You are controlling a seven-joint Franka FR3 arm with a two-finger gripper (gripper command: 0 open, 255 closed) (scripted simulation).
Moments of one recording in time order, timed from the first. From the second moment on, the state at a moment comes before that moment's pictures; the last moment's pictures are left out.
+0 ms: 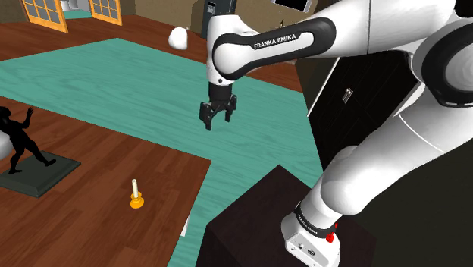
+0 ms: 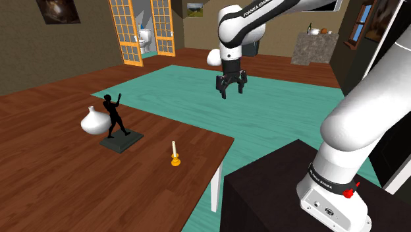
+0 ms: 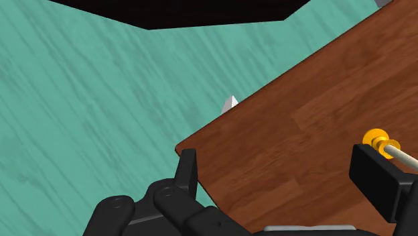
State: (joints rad) arm 0.06 -0.24 0.17 -2.32 0.01 1.95 0.23
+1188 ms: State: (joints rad) arm 0.18 0.48 0.25 -1.83 0.00 2.01 0.45
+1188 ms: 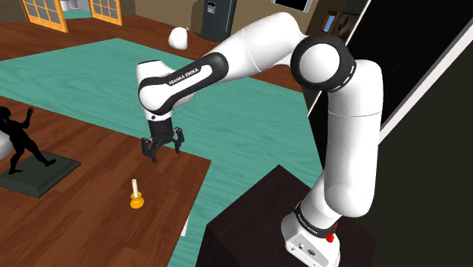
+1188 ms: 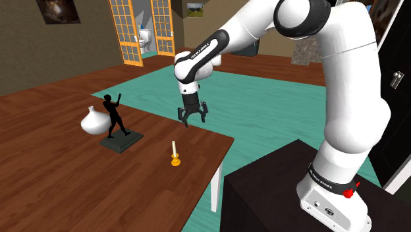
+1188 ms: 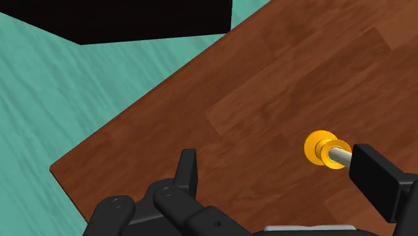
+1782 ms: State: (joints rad) arm 0.28 0.87 0.26 -1.41 0.00 1.92 0.51
